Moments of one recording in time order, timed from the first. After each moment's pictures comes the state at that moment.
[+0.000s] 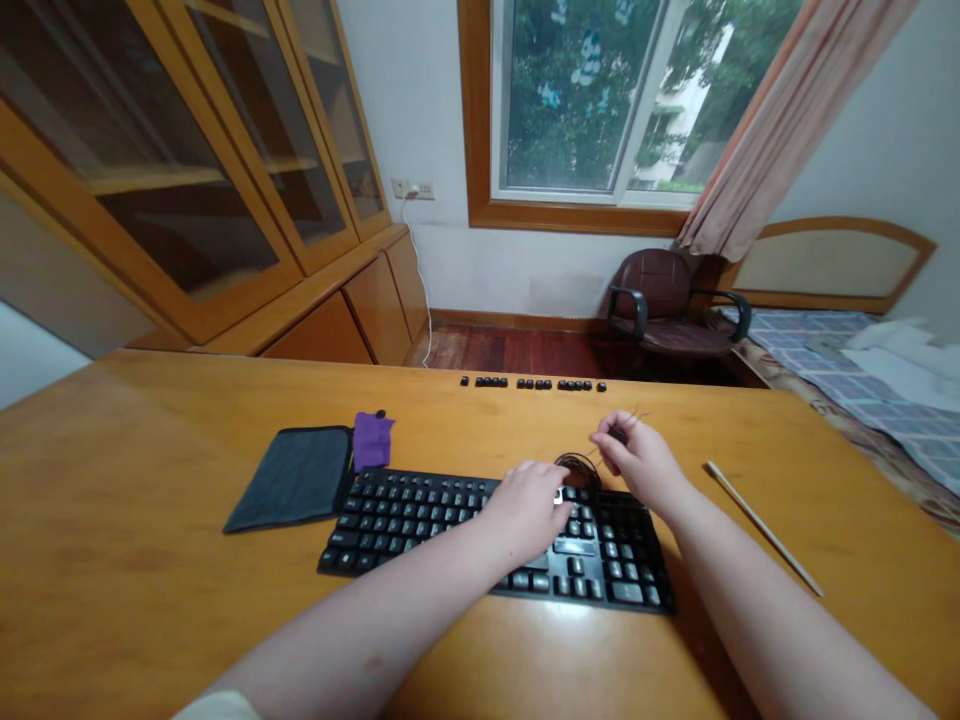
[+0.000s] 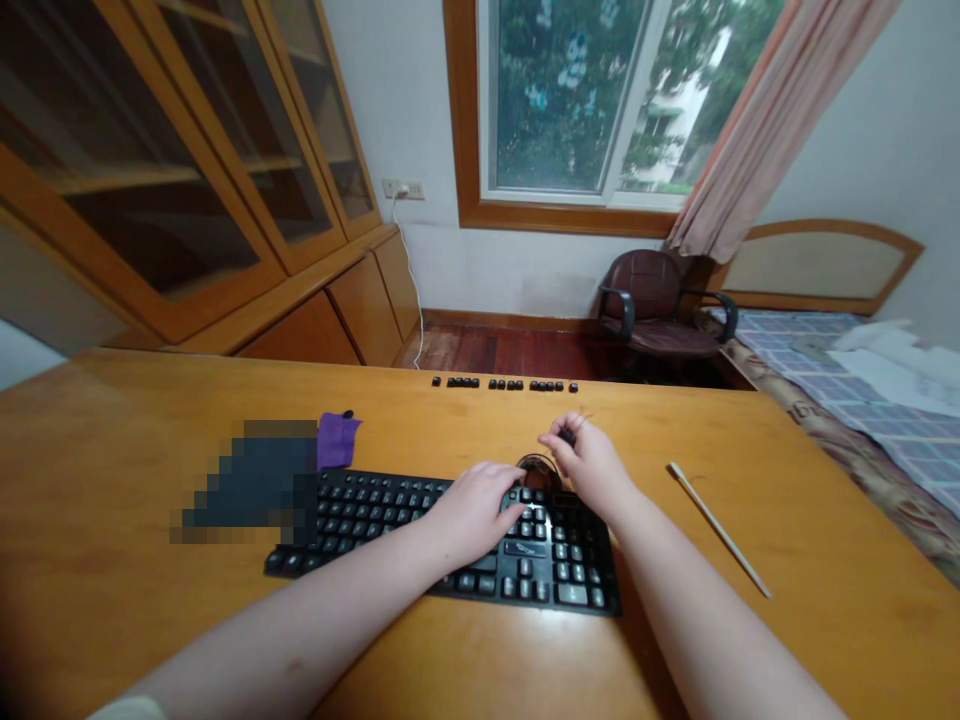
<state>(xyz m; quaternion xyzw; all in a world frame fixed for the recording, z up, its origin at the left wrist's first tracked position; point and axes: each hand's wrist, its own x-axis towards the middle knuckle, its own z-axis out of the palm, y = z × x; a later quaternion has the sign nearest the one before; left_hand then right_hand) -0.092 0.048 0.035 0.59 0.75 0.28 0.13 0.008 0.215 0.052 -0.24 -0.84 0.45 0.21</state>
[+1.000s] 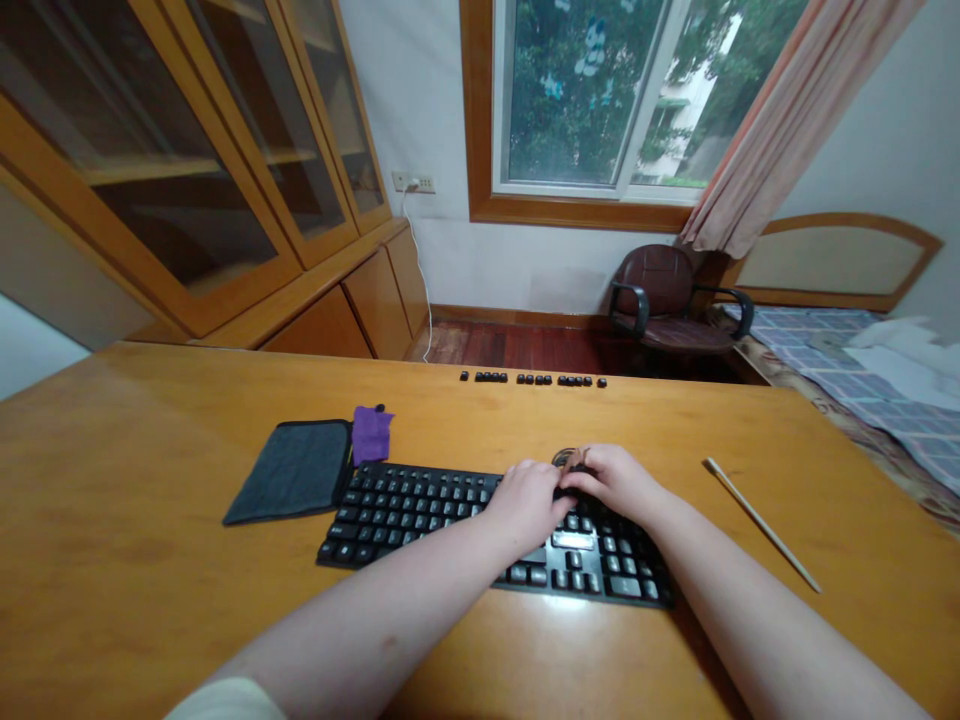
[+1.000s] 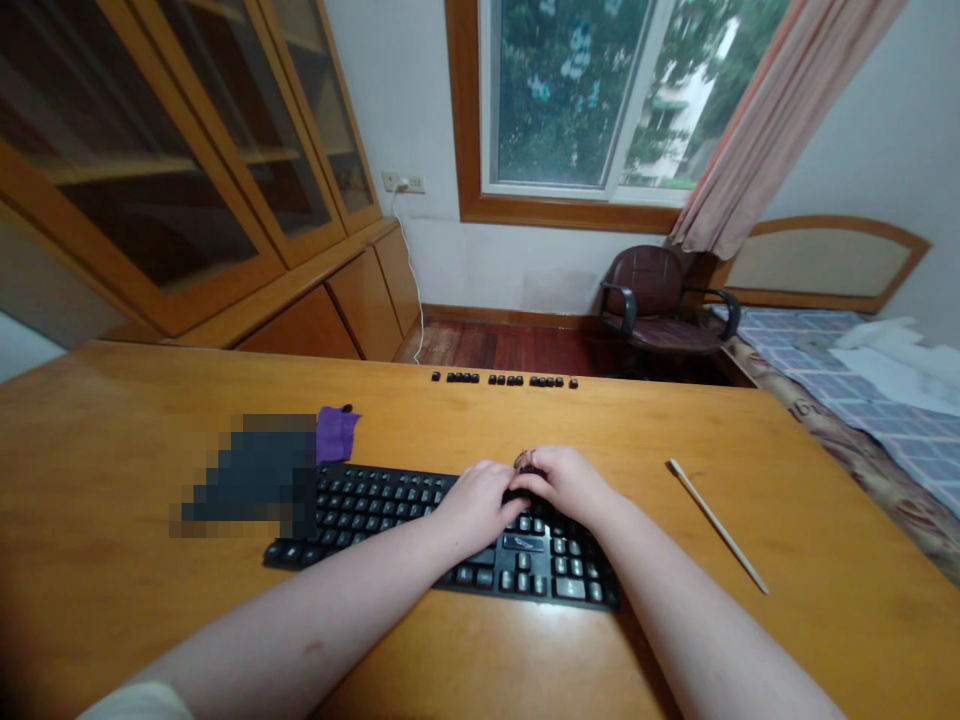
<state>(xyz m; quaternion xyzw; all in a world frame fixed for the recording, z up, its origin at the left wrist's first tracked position) -0.090 0.057 0.018 0.56 0.78 0.25 0.13 0.006 0.199 0.041 -0.03 -0.93 0.35 0.10</state>
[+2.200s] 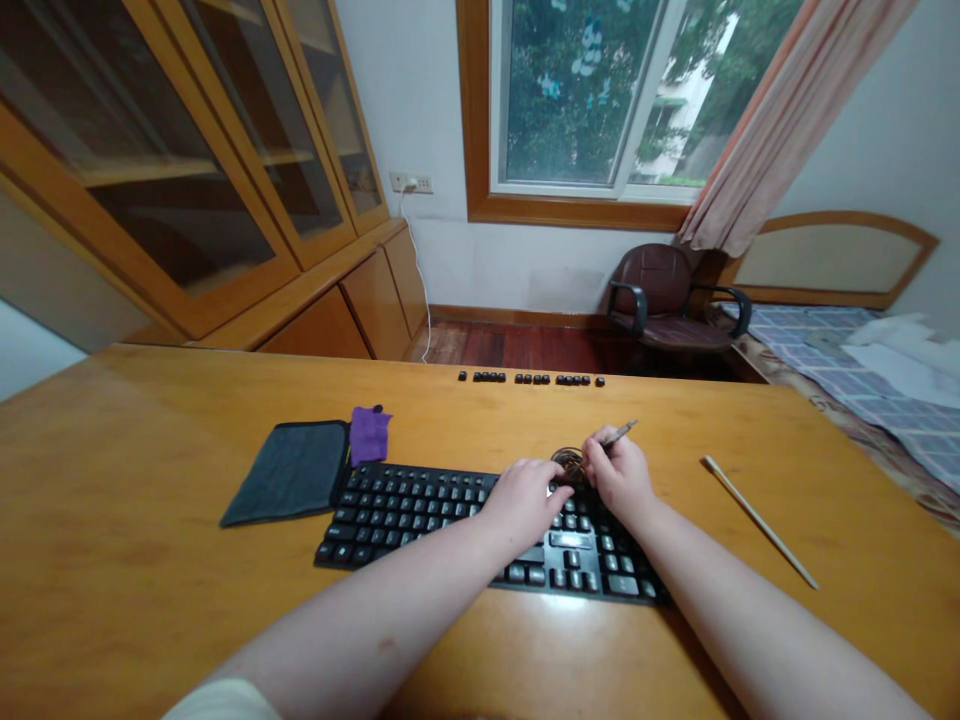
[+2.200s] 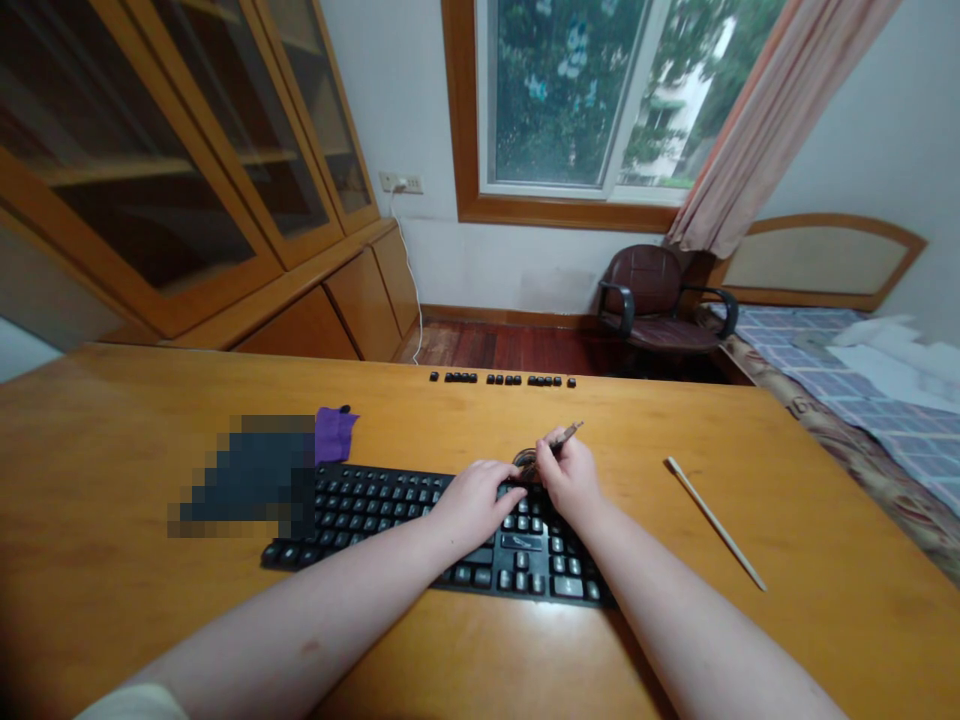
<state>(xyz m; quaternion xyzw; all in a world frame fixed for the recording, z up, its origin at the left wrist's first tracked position) -0.091 0.057 0.016 0.55 0.77 0.29 0.13 0.005 0.193 0.006 -0.21 -0.78 0.48 0.33</state>
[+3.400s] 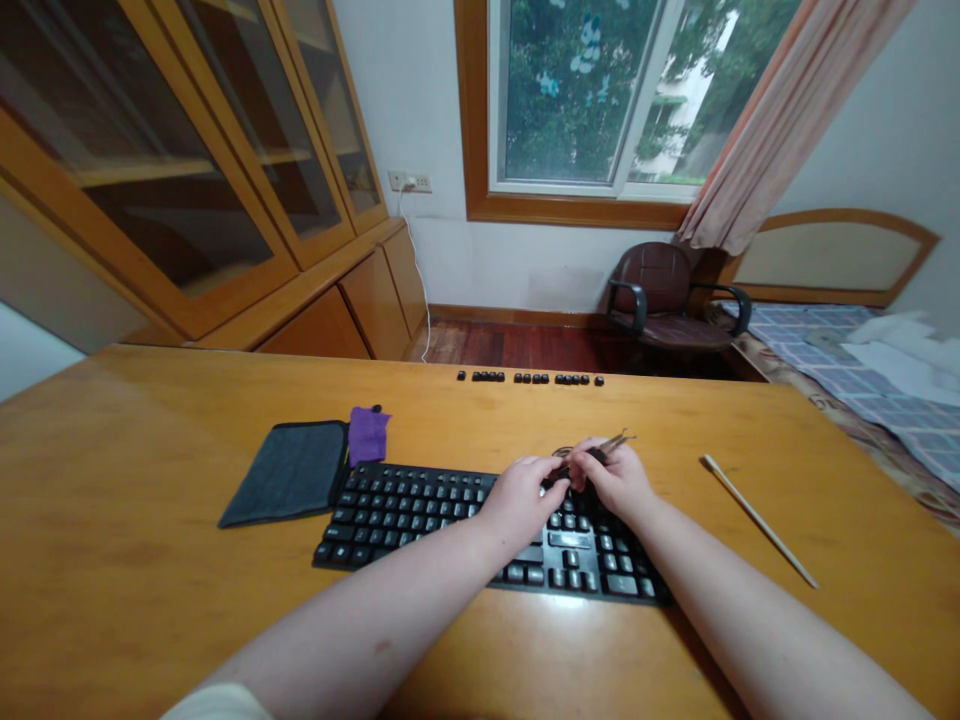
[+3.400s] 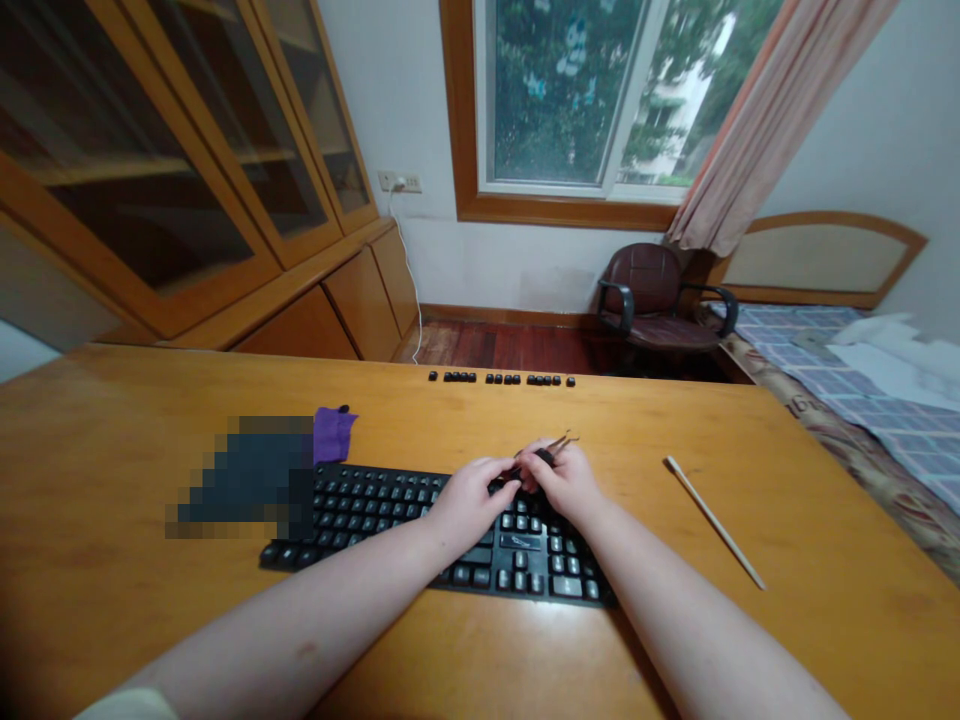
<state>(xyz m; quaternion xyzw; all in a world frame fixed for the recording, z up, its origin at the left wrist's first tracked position) -0.091 0.054 0.024 0.52 0.73 0.42 0.17 0.007 0.192 0.014 -0.11 -0.76 0.59 0.23</state>
